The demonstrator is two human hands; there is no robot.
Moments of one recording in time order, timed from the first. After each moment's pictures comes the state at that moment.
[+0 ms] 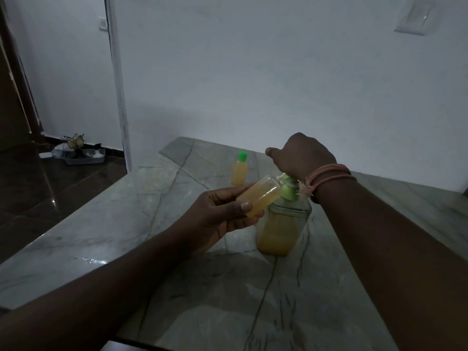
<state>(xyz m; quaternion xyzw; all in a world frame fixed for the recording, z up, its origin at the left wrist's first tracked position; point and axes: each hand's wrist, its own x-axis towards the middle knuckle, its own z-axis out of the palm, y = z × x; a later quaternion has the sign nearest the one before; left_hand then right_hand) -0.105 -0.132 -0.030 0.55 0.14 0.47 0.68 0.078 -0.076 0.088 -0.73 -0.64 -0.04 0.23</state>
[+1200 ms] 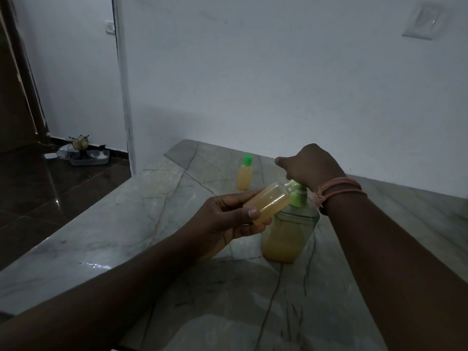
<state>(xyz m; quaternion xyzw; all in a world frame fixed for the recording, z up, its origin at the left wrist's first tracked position) -0.105 -0.128 -0.033 0.55 0.12 0.46 0.69 0.088 -0.070 0.079 -0.74 -0.61 0.03 0.27</state>
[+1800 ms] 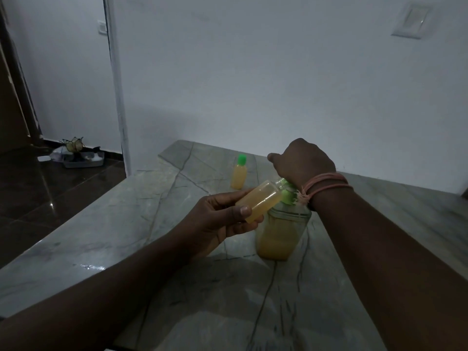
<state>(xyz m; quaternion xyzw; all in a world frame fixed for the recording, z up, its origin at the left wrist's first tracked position) -0.105 -0.131 -0.030 0.54 0.14 0.46 0.69 0.082 -0.074 0.080 -0.74 -0.62 -0.06 0.26</state>
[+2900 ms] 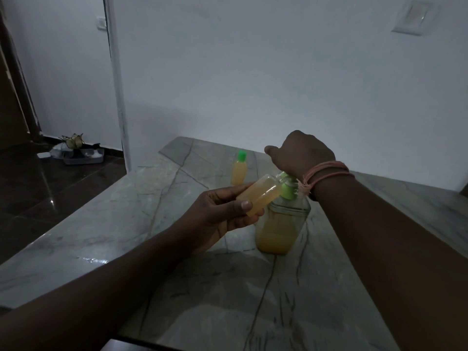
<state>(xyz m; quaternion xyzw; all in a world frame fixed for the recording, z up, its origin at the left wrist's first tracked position) -0.105 -0.133 -0.029 0.55 0.14 0.46 0.68 0.078 -0.079 0.090 -0.73 -0.64 -0.06 0.23</state>
